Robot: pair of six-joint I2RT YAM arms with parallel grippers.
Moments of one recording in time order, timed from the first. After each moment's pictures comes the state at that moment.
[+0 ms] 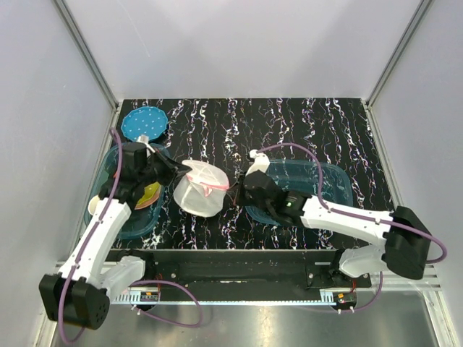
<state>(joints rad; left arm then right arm) -0.17 0.95 0.84 -0.48 0.32 -1.05 1.05 1.38 0.93 -0.06 0.33 0.82</state>
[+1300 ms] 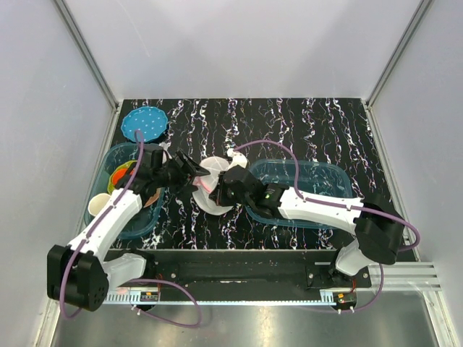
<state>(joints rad) -0.25 1.09 0.79 -0.44 0.44 -1.05 1.07 1.55 1.07 -0.07 0.17 0.85</state>
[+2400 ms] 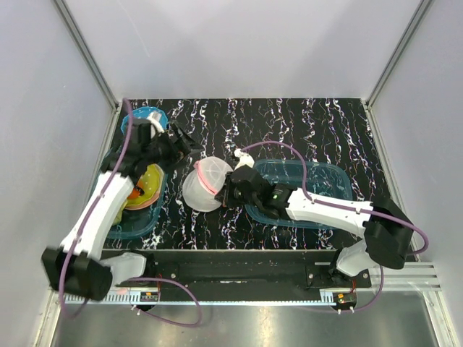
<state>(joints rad) -0.21 1.27 1.18 -0.59 0.42 -0.81 1.04 1.49 1.02 -0.10 0.14 0.87</state>
